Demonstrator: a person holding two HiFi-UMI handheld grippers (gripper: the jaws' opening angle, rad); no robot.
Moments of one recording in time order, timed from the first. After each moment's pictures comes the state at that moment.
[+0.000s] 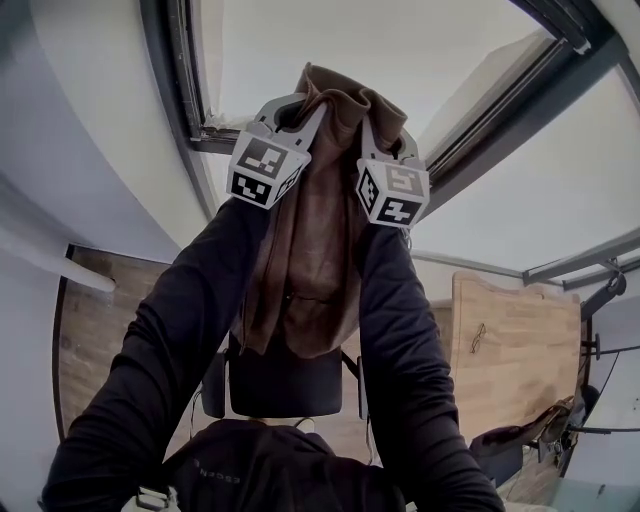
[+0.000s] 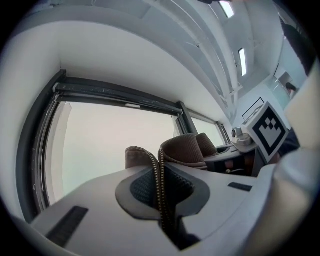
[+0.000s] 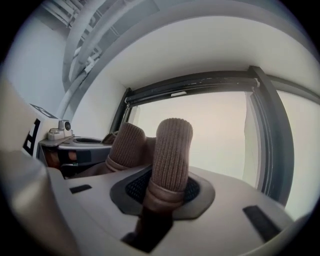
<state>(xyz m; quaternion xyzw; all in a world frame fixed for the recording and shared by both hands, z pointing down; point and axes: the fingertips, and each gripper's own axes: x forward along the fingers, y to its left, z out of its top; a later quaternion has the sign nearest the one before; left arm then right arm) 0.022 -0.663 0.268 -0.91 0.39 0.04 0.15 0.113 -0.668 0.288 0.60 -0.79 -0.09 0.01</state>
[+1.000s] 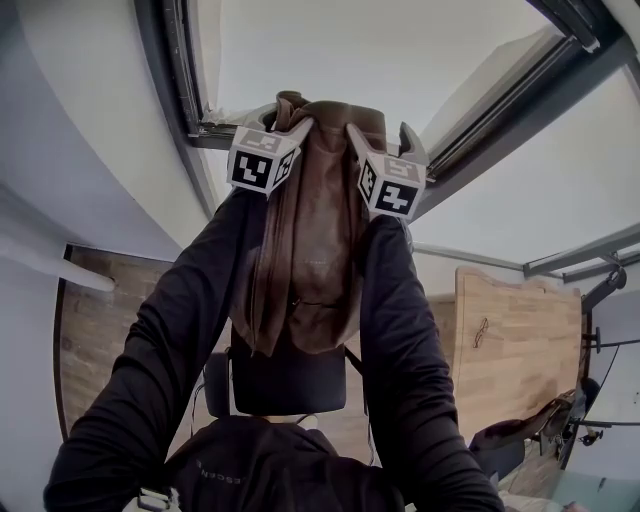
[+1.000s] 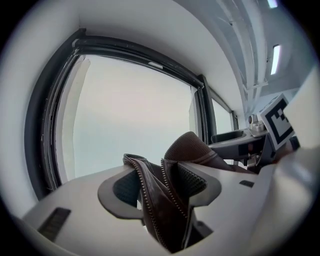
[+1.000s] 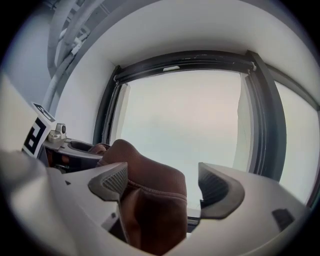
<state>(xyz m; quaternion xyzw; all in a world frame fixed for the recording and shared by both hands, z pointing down) -0.008 -0.718 0.361 -0.90 0.44 -0.07 0.00 0.134 -0.695 0.345 0.65 -0.76 -0.02 0.08</state>
